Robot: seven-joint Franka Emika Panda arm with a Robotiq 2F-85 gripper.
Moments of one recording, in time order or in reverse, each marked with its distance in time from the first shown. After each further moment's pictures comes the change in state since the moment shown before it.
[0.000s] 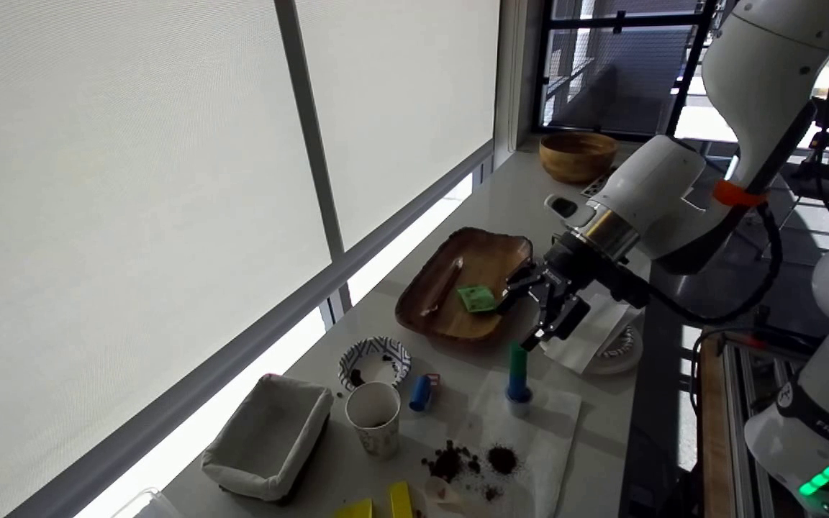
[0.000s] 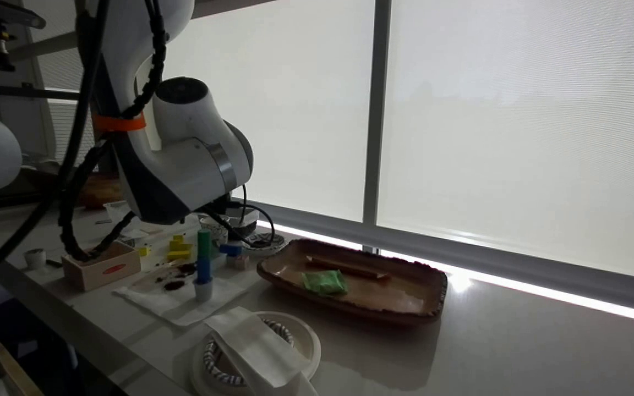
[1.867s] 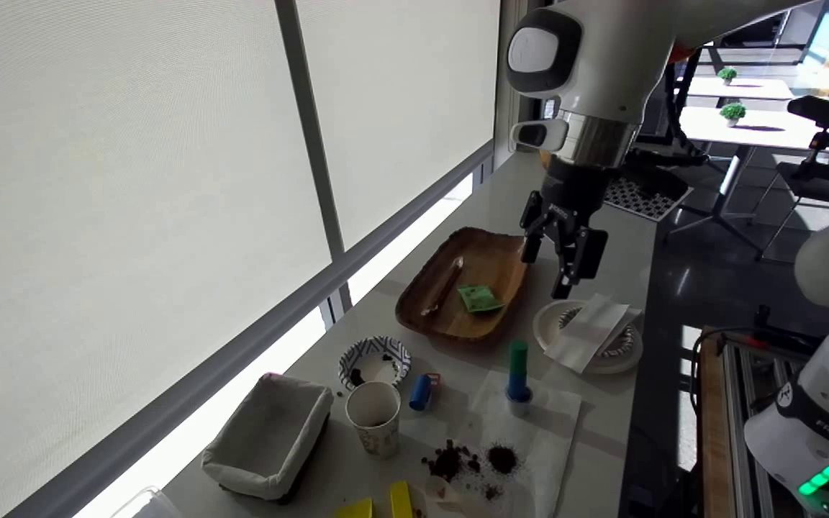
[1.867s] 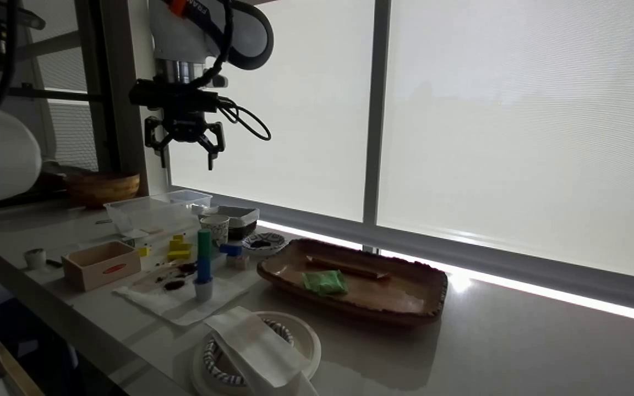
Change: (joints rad) arm -0.422 -0.442 0.597 0.571 -0.921 0.368 1.292
